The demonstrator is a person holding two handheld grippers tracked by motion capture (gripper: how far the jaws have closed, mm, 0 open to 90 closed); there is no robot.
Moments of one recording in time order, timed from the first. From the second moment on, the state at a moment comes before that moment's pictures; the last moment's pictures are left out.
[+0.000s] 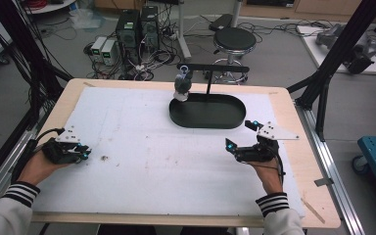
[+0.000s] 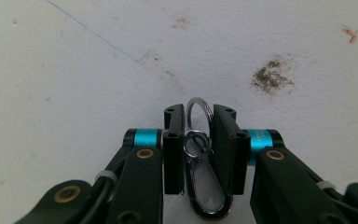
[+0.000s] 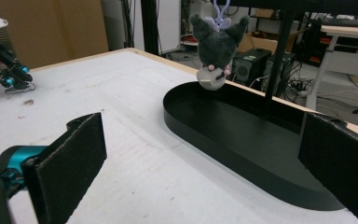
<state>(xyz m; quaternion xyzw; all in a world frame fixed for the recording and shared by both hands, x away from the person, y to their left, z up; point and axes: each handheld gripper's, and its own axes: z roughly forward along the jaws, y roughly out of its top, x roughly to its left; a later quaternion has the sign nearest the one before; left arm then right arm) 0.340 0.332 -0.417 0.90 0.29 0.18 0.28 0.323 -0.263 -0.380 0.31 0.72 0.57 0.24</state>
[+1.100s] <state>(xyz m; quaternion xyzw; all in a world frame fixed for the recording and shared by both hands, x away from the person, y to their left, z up) 0.341 0.335 -0.414 0.89 0.31 0.17 0.29 0.325 -0.261 -0.381 0.31 0.72 0.57 0.24</state>
